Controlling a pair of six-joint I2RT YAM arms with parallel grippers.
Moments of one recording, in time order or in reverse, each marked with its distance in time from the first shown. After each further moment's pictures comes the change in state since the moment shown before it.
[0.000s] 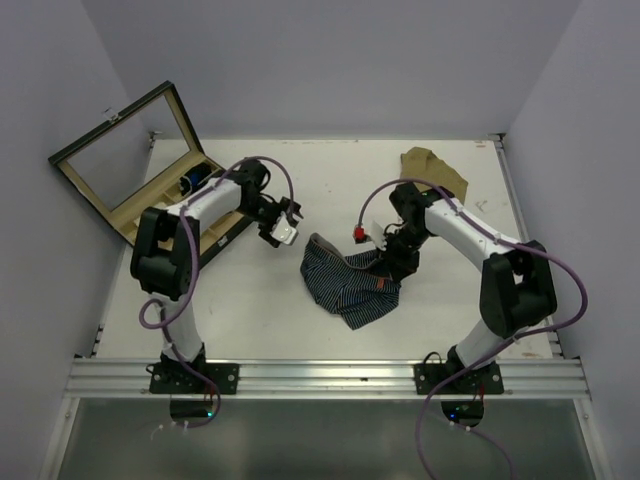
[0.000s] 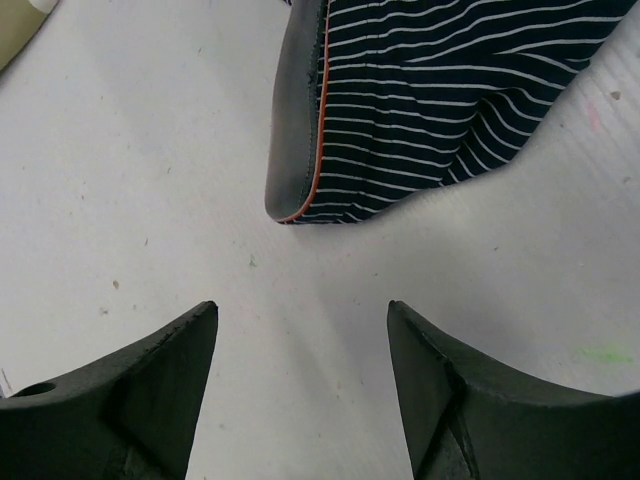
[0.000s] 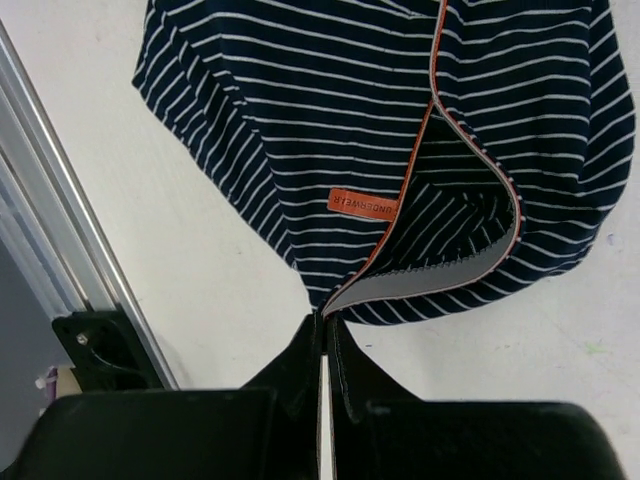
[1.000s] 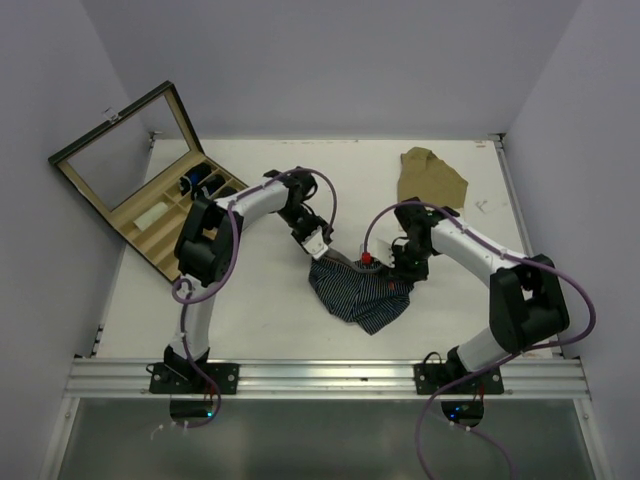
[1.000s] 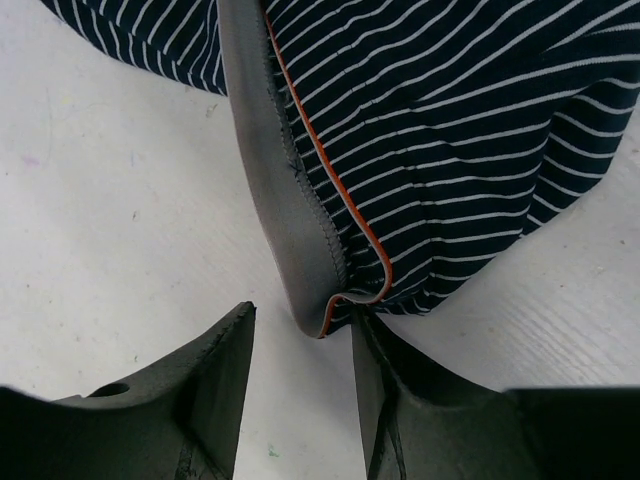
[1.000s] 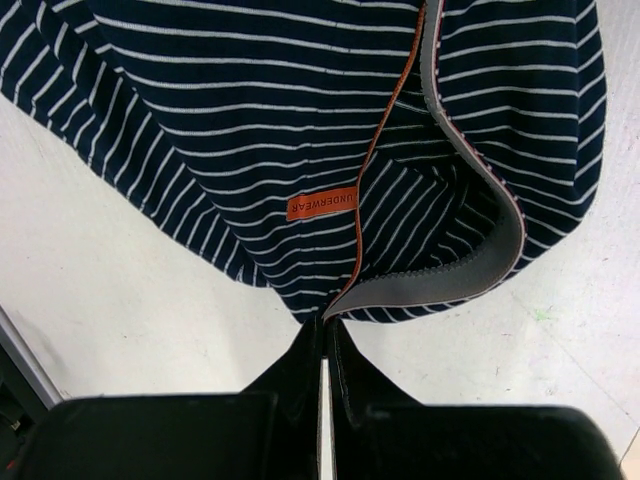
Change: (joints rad) left arm -0.227 0.278 0.266 -0.127 -0.086 0.102; right arm 0.000 -0.103 -0.204 0.184 0.189 -0.195
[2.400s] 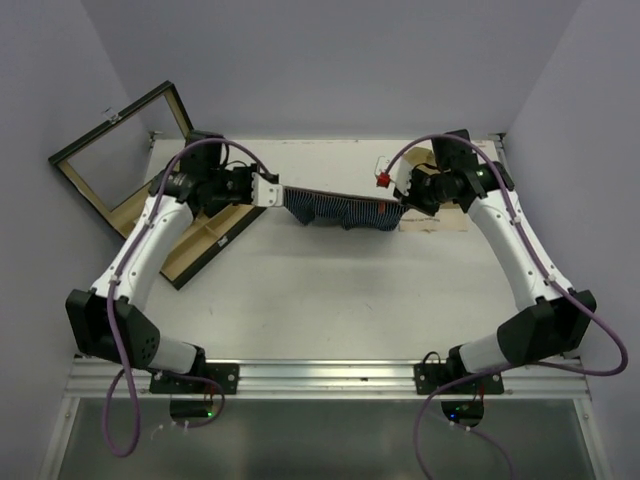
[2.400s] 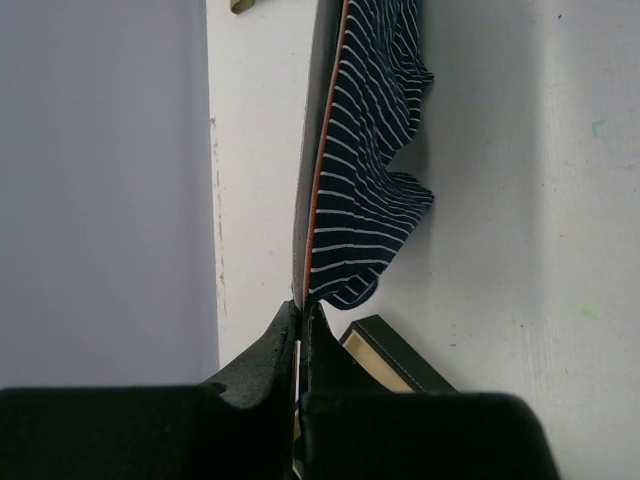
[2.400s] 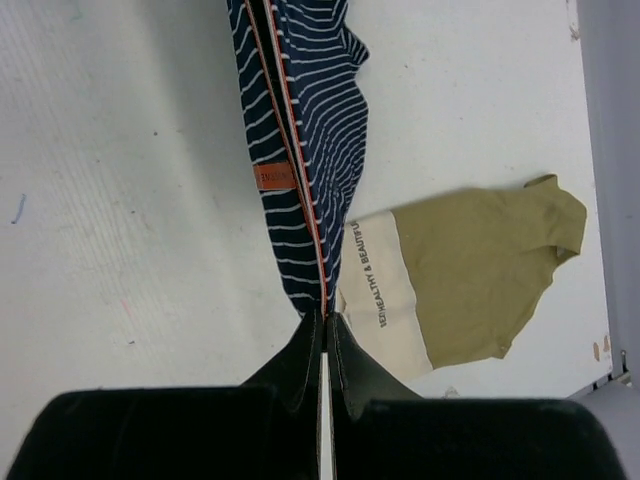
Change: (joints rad) left arm 0.259 -0.741 -0.256 0.253 -0.052 -0.681; right arm -0.117 -0.088 0.509 -0.041 -0.098 0.108
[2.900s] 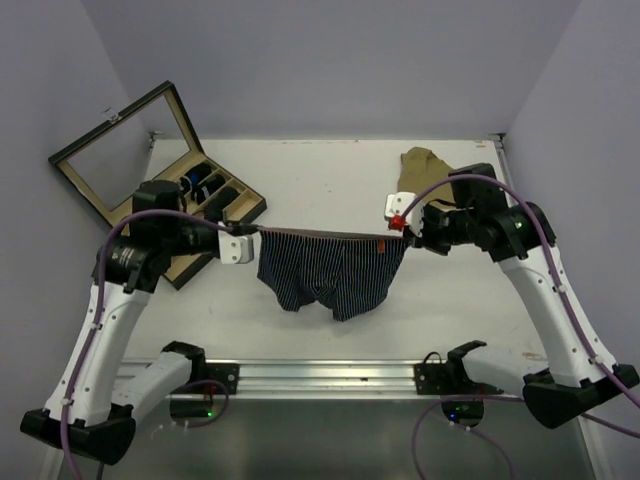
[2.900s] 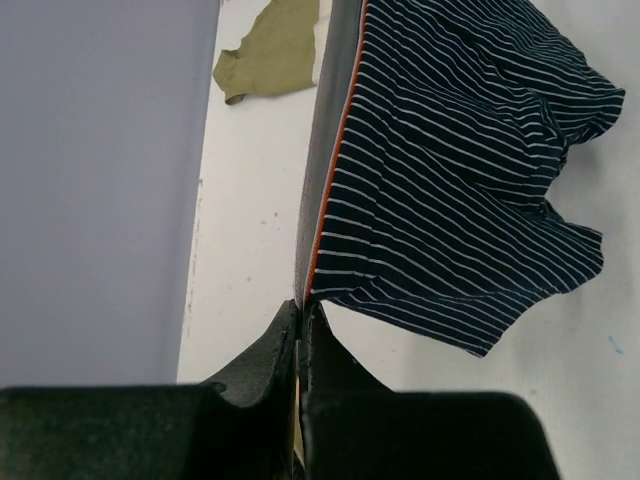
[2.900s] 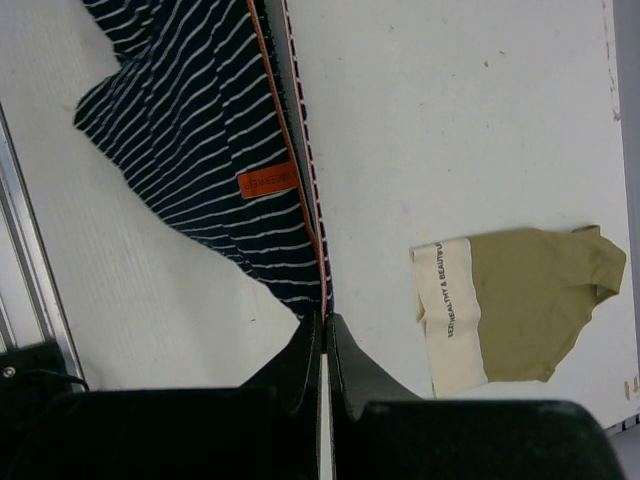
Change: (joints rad) left arm 0.001 -0.502 -0.204 -0.156 0.132 -0.154; right arm 0.117 -0.315 -0.067 -0.215 -0.094 0.041
